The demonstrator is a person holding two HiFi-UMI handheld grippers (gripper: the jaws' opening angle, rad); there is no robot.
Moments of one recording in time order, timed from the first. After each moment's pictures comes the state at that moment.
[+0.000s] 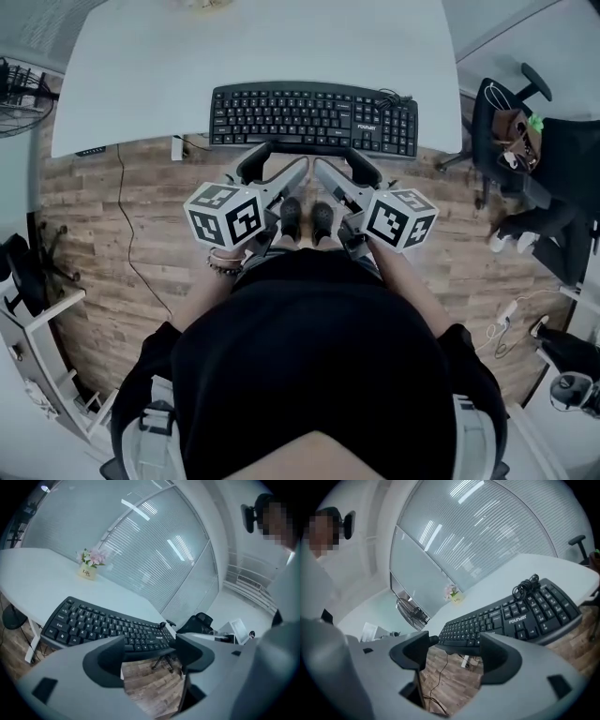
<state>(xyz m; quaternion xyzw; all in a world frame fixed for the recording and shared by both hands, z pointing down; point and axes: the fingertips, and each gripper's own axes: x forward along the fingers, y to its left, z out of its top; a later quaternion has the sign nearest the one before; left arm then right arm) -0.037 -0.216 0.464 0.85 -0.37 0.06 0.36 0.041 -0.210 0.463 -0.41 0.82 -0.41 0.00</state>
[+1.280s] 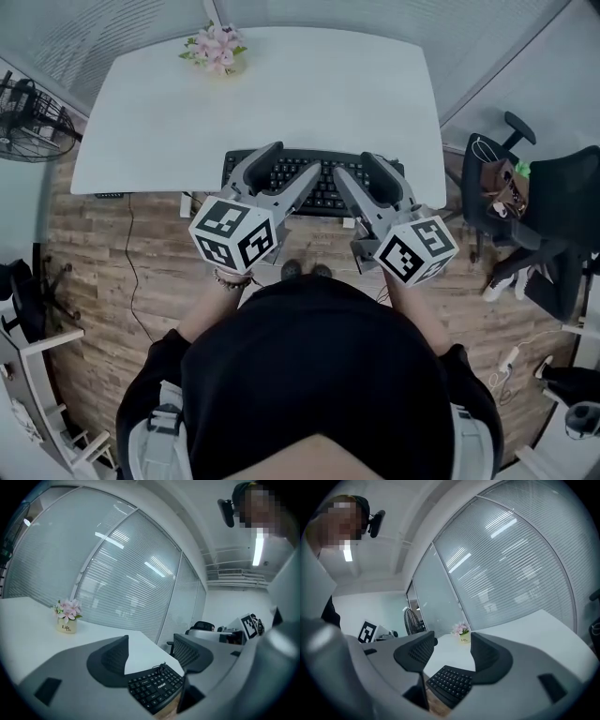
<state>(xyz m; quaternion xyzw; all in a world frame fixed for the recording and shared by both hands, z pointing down) -0.020 -0.285 0.329 0.90 -0.39 -0.01 0.17 0.068 -0.268 0.315 -0.44 0.88 -0.18 0.08</state>
